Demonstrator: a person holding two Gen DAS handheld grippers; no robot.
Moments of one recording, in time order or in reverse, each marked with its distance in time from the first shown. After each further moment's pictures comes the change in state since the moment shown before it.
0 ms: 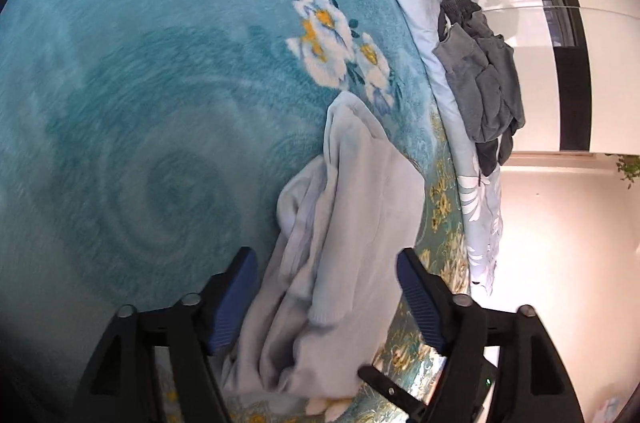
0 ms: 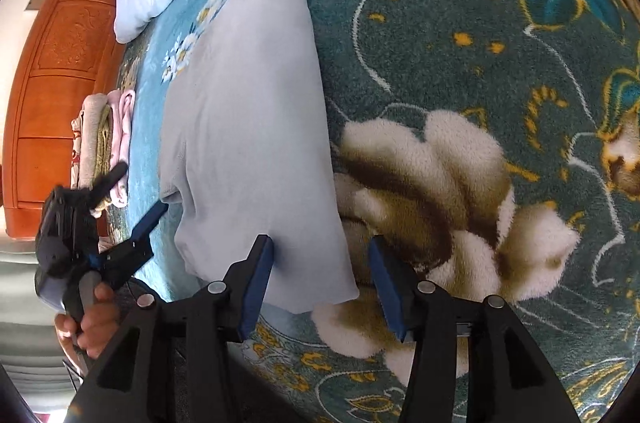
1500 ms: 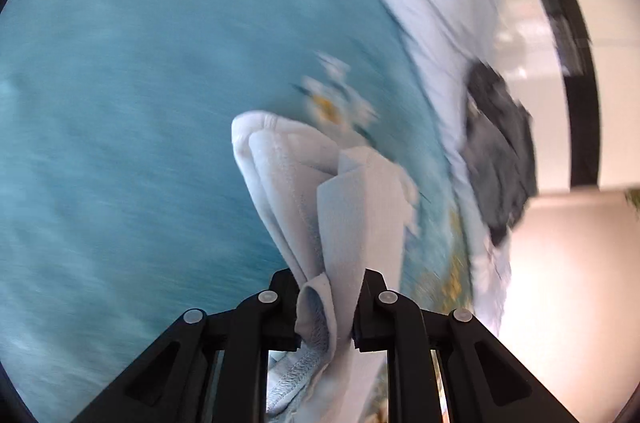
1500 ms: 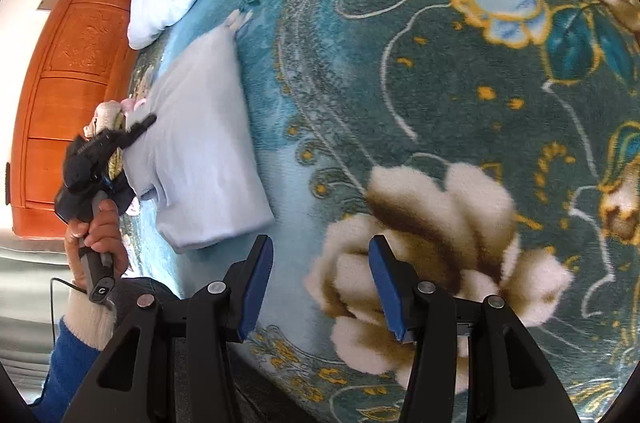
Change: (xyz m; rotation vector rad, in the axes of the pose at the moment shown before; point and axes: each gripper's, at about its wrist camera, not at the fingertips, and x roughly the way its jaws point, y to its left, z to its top) left arm -0.052 0.061 0.120 -0.090 -0.158 0.025; right arm 0.007 0.025 0.023 -0.020 -0.032 0.063
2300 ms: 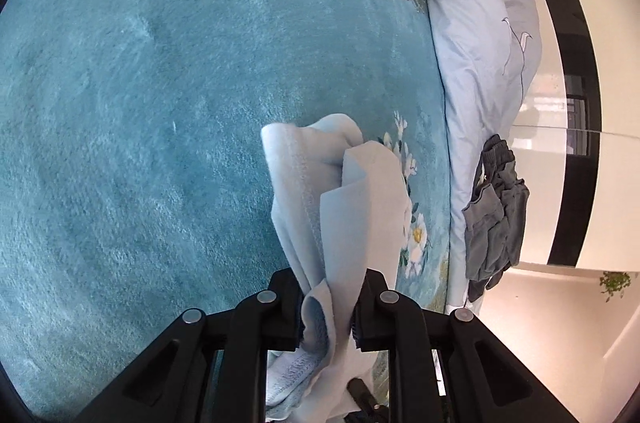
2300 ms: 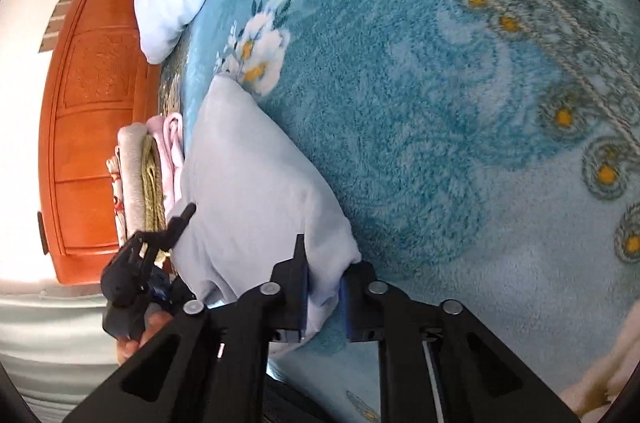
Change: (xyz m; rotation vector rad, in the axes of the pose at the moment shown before) left arm -0.029 0.044 -0.004 -0.155 -0.065 -0.073; right arm 0.110 0.083 0.031 0.159 0.011 0.208
